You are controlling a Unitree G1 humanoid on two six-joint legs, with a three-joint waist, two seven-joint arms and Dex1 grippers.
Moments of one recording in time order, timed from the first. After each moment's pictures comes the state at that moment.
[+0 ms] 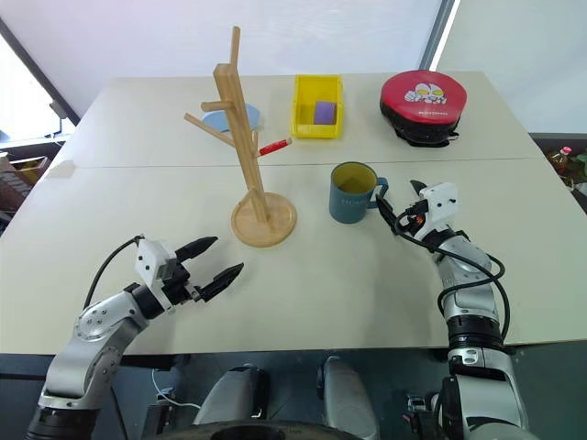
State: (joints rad) left arm 0.12 0.43 0.05 -0.32 -0.39 0.21 -0.72; right arm -0.40 -0.43 -0.20 0.47 0.25 -0.15 0.60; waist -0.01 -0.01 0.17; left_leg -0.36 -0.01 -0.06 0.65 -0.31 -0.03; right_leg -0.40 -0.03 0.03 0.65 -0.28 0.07
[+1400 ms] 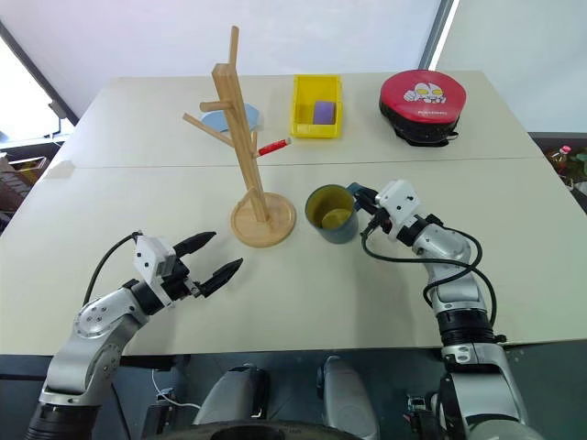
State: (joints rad) left arm 0.11 0.44 0.07 -0.32 -0.38 0.19 -0.70; right arm -0.37 -0.50 -0.02 0.18 0.10 -0.23 0.75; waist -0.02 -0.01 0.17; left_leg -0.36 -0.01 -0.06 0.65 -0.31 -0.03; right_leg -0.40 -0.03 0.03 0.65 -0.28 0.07
